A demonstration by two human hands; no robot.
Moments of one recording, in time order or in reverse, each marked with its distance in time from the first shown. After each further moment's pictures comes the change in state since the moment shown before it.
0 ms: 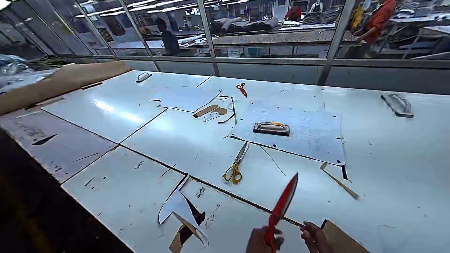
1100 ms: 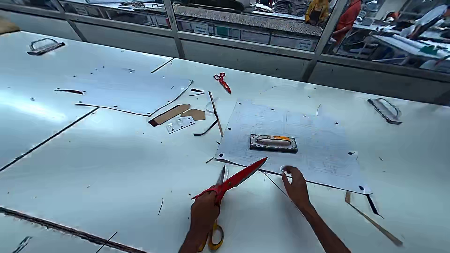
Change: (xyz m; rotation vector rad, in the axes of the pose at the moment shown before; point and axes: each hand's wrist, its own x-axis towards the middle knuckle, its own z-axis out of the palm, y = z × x) left_hand 0.273 -0.039 -0.263 0.858 0.287 -0.069; right_hand 0.375 0.035 0.130 -0.594 0.103 -0.161
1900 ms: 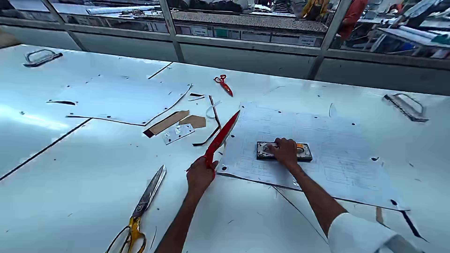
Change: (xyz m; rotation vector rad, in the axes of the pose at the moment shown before) left_hand 0.167 -0.013 -0.031 -0.168 0.035 -0.159; right_hand 0.178 -0.015 0.061 -0.242 -0.054 -0.005
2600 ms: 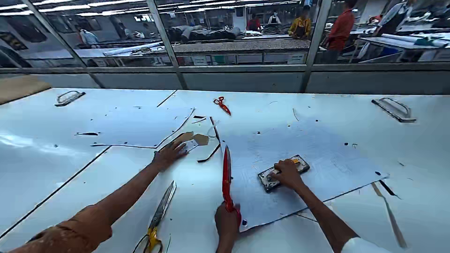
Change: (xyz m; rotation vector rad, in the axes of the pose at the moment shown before) left_hand -0.113 0.017 0.063 -0.405 -0.043 -0.222; right_hand -0.054 0.023 -0.022 0.028 -0.177 -0.185
